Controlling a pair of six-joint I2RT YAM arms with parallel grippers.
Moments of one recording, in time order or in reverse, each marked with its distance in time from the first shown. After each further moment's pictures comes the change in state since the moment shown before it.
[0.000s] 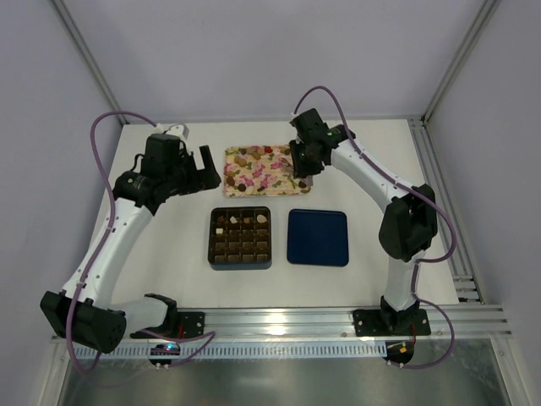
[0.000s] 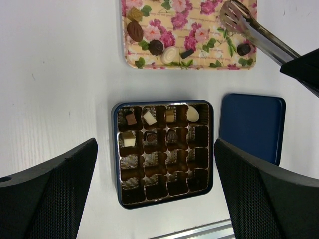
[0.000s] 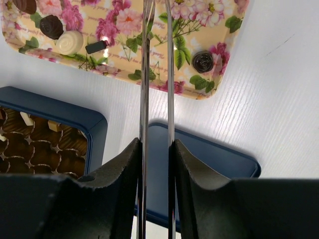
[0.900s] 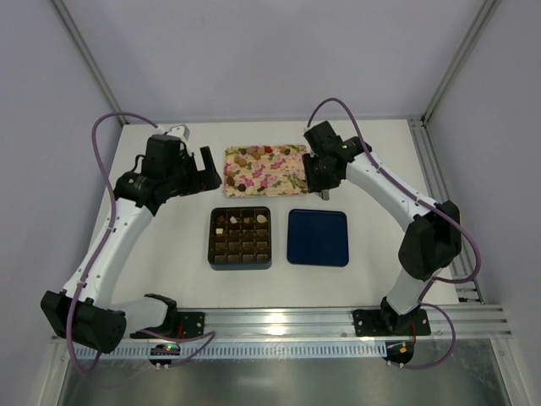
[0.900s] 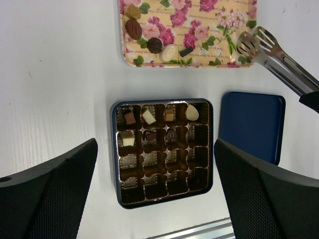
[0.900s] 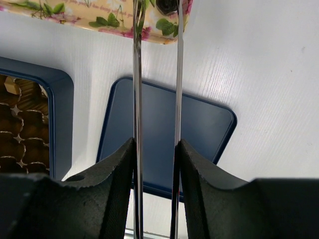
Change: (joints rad) left arm 0.000 0.000 -0.012 0.006 0.009 0.000; right arm 0.000 -0.194 -0.200 -0.051 0.082 -0.002
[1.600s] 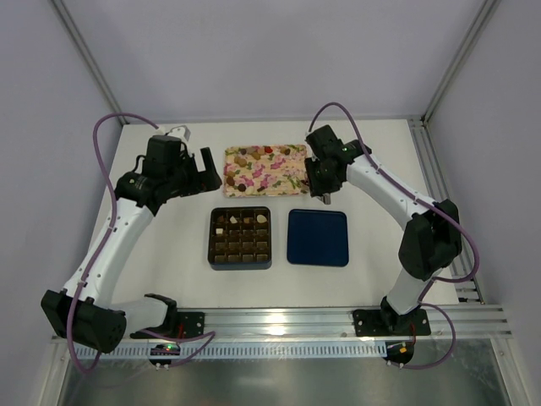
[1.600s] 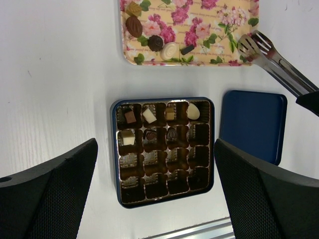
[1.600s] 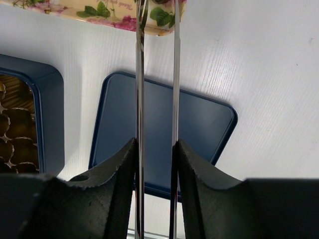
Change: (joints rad) left arm 0.000 0.002 -0.008 0.001 0.002 0.000; right arm -0.015 0.000 -0.062 0.018 -0.010 -0.006
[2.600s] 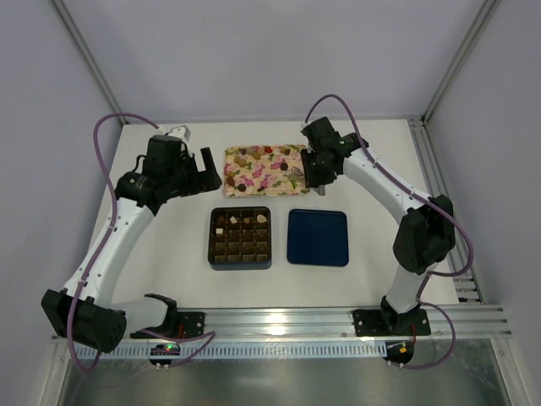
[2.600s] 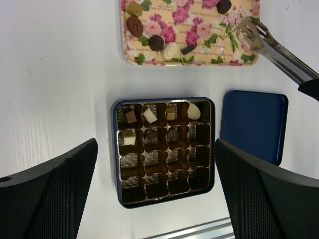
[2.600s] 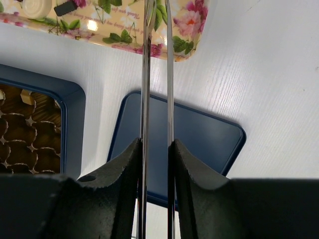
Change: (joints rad) left arm 0.000 0.002 -0.001 0.000 -0.002 0.001; right arm -0.003 0.053 0.093 0.013 -0.044 -0.003
